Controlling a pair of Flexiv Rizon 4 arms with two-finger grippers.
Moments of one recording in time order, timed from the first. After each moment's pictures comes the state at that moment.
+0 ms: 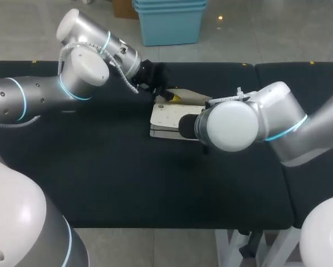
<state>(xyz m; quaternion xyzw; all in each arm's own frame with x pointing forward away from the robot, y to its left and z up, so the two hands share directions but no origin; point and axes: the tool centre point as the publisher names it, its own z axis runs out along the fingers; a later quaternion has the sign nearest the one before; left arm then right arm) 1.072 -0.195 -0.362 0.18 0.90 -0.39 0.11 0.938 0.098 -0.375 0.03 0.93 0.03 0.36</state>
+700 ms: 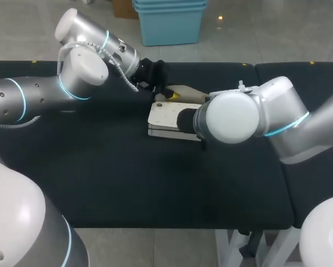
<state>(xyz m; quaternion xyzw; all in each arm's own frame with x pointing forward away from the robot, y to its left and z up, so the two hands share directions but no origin) 1.078 -0.193 -0.356 0.14 0.90 -0.39 0.10 0.932 0.103 -0.352 0.05 0.93 0.04 0.36</state>
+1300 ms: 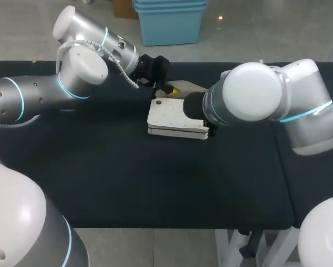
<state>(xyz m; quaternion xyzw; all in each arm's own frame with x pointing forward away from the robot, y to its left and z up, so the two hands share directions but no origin) 1.088 -0.194 -0.336 0.13 0.90 -0.40 0.13 0.920 0.091 -0.283 0.04 0.93 0.04 0.35</state>
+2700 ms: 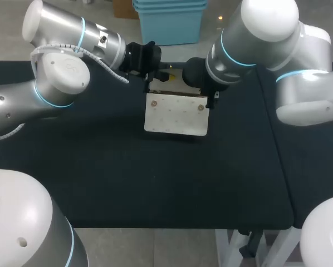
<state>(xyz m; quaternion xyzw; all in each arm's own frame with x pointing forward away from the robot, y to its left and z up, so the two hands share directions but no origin) 1.026 -0.180 -0.235 0.16 0.87 -0.41 0.22 0.952 0.108 -0.242 0.05 0.96 0.10 0.26</state>
